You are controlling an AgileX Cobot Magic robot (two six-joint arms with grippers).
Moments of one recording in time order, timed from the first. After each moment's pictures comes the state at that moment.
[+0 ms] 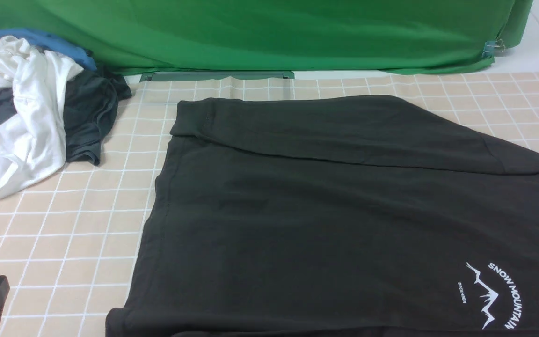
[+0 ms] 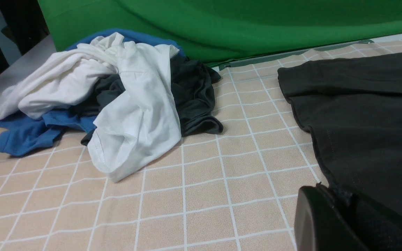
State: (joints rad) right arm 0.04 0.00 0.01 -0.15 0.25 0.06; left arm 0.00 0.00 0.01 -0.08 0.24 0.26
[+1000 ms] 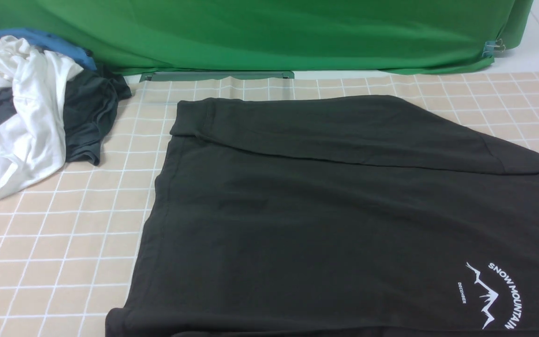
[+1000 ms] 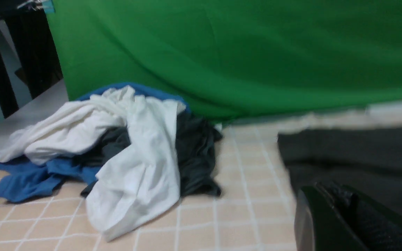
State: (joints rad) right arm 0.04 0.00 0.01 -0.15 0.25 0.06; left arm 0.00 0.00 0.01 -0.19 0.03 0.21
